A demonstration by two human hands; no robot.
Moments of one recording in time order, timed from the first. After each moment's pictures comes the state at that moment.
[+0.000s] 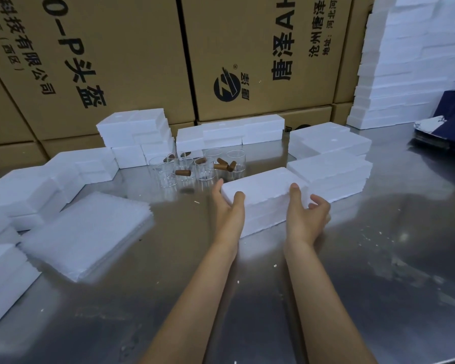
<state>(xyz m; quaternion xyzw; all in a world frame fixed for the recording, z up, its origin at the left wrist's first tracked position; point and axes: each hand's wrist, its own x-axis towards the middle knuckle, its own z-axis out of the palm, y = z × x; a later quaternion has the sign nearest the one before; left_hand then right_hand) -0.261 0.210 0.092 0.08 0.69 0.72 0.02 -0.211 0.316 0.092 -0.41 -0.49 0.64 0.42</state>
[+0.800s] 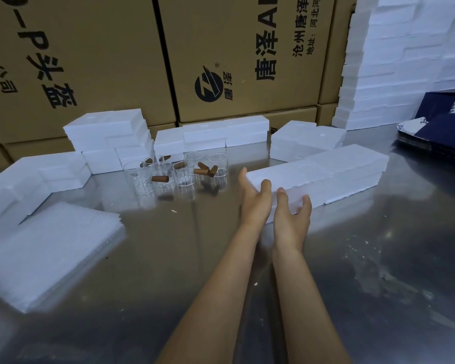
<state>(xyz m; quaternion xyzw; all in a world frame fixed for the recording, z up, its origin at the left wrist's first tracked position) -0.279 0.315 0.099 0.14 0.71 0.69 0.10 -0.224 0.339 0.085 -0.37 -0.52 0.67 0.38</state>
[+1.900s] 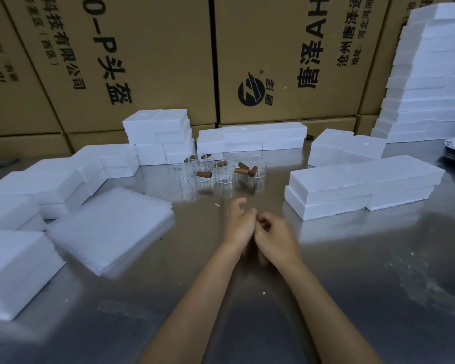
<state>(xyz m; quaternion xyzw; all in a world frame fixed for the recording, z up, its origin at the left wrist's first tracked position) -0.291 0.189 0.082 0.07 0.75 0.65 0.09 -0.230 0.262 0.073 -0.17 -0.86 0.43 0.21</state>
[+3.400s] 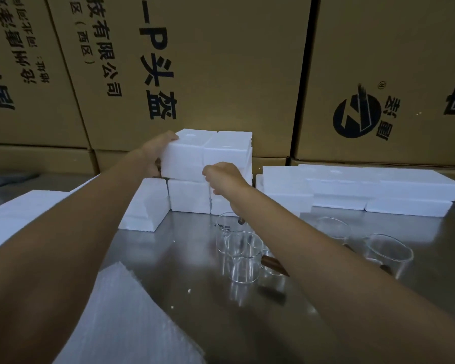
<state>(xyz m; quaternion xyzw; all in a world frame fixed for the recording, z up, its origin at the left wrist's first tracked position) -0.721 -0.015 0.200 -0.06 0.72 0.69 0.03 -0.642 0.149 0.171 -0.03 -0.80 0.59 0.01</state>
